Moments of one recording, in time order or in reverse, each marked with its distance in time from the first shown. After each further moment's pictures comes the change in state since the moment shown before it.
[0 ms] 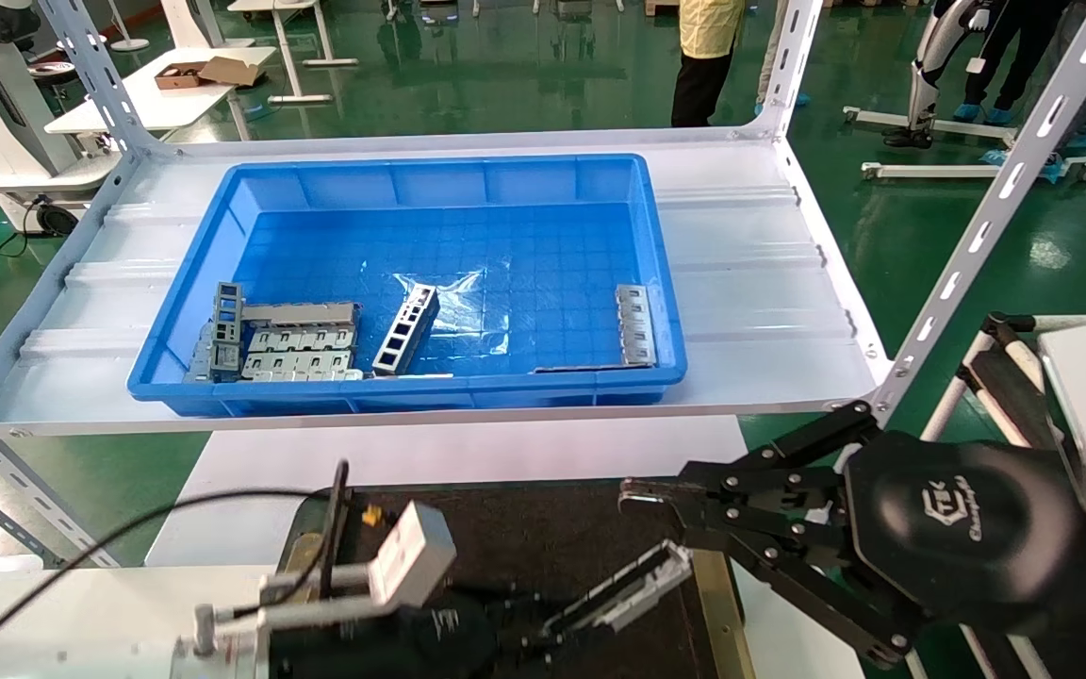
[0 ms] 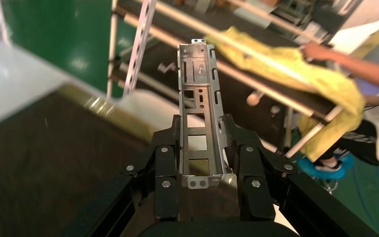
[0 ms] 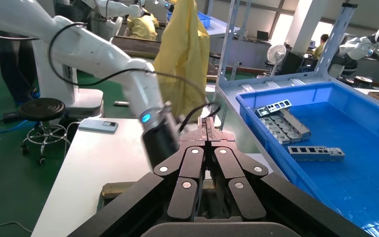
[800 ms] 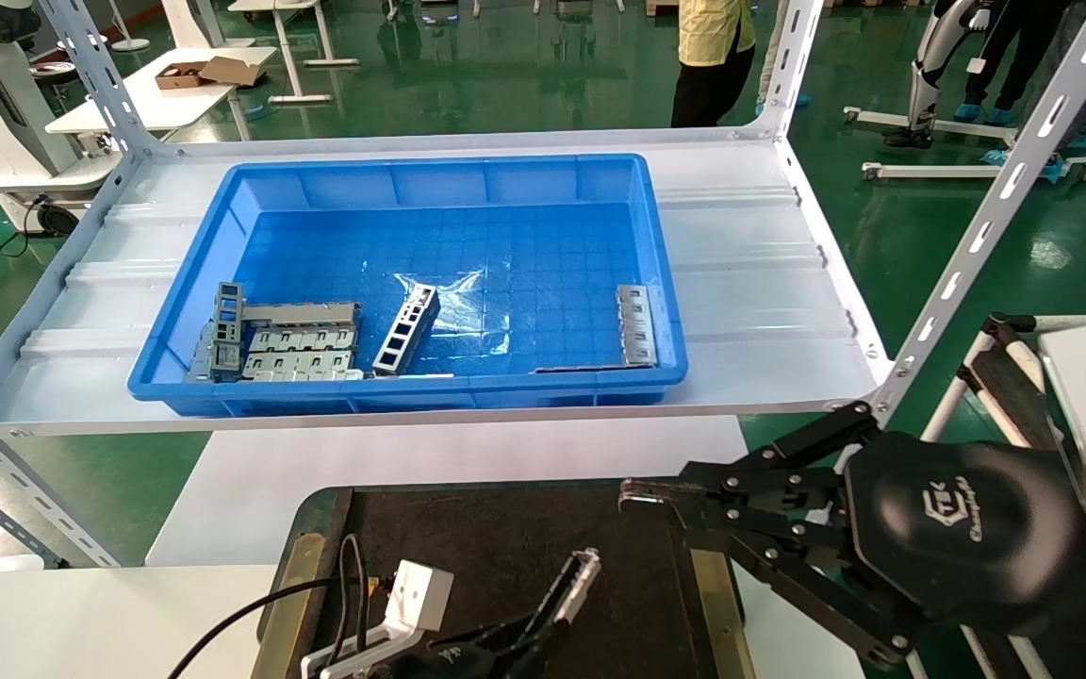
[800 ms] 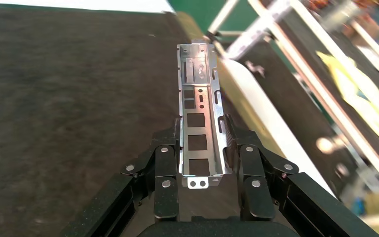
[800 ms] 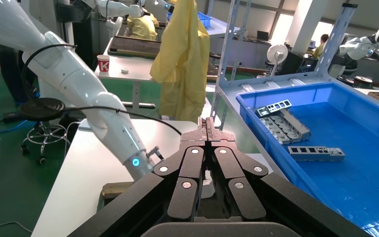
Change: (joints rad) left arm 0.217 0.069 0.136 -0.169 0.032 -0.686 -0.274; right arm 0.000 0.000 -0.001 0.000 0.001 0.000 0.000
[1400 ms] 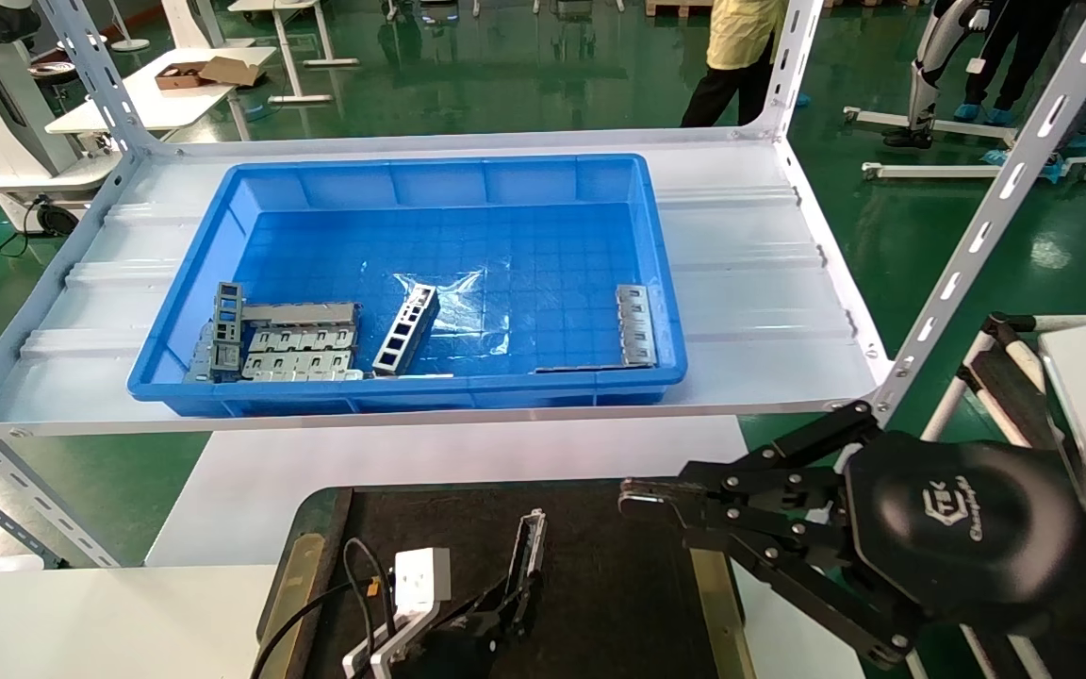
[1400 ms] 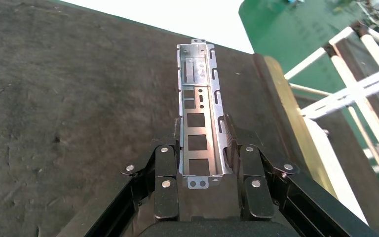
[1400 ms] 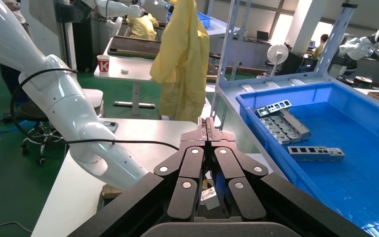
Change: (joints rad) left arm 0.017 0.196 0.081 0.035 -0.105 -0.488 -0.014; right arm 0.000 0.000 -0.001 0.000 0.000 0.000 0.000
